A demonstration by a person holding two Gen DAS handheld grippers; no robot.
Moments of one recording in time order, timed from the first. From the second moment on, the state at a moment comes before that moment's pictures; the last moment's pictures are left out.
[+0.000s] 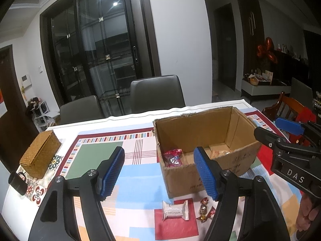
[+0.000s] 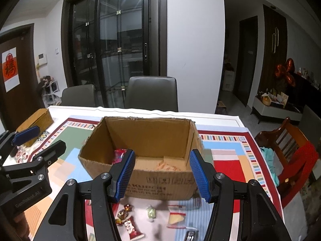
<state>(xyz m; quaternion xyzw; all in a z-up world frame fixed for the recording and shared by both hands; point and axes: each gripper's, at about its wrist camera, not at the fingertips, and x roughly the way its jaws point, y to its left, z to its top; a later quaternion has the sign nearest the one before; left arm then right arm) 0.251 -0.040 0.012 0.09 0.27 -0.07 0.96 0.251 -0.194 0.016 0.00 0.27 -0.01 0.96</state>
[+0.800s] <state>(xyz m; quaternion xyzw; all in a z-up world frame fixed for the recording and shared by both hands) 0.233 -0.035 -0.034 0.10 0.31 -0.08 0.94 0.233 -0.183 -0.037 -0.01 0.32 0.00 0.95</state>
